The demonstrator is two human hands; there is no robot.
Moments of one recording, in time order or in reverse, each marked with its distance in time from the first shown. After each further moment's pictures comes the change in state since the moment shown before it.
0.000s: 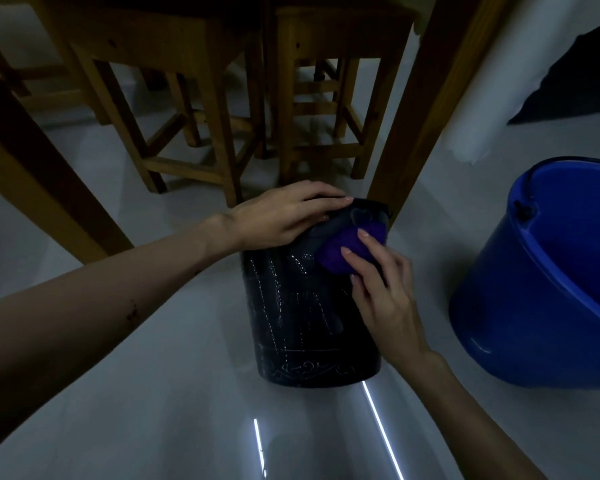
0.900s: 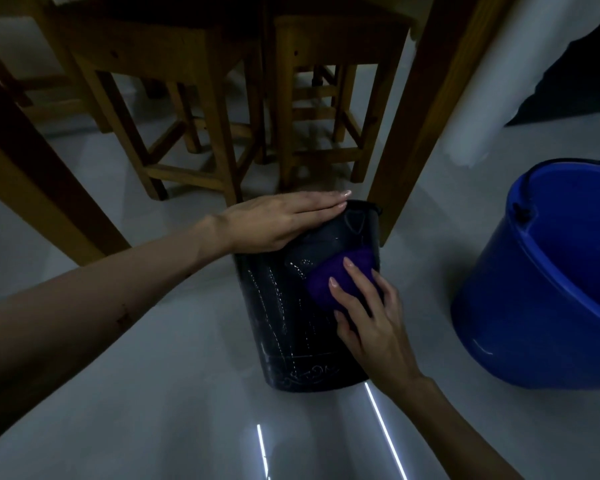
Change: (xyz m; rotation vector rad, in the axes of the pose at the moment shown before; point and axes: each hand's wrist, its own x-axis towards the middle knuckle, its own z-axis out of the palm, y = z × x) left_hand -0.009 -0.008 -0.007 0.098 -0.136 0.063; right_hand -0.031 -0.014 0.011 -0.026 -0.121 0.033
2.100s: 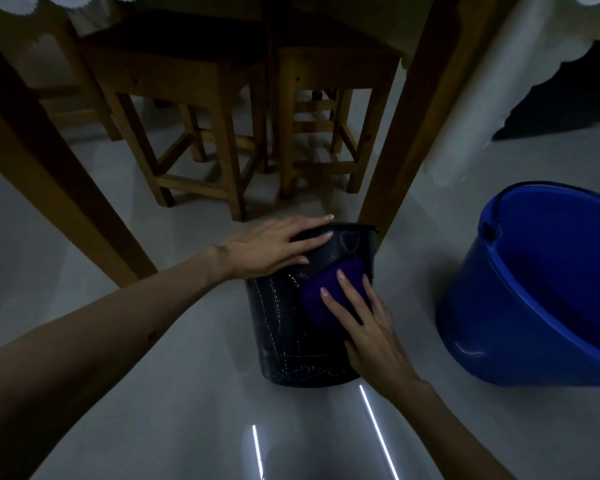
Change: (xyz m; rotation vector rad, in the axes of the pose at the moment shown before) left_hand -0.018 0.019 -0.001 -0.038 0.013 -0.095; right_hand 0.001 -0.004 -0.038 0.066 -0.370 0.028
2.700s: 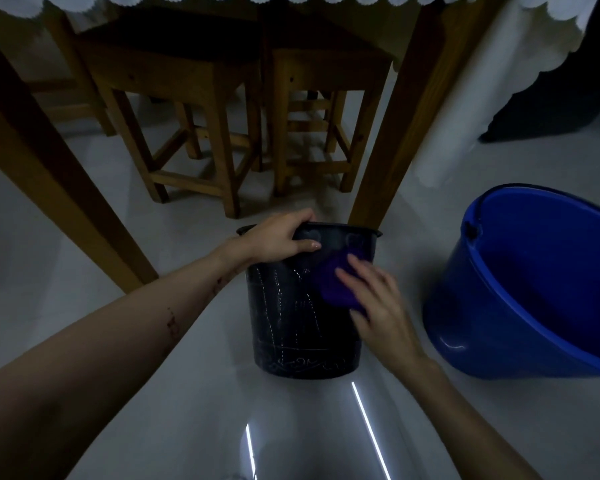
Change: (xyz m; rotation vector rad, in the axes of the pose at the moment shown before) left_hand 0.035 0.020 -0.009 -0.612 -0.001 -0.529; right_hand 0.005 0.008 -0.045 -0.010 0.207 0.008
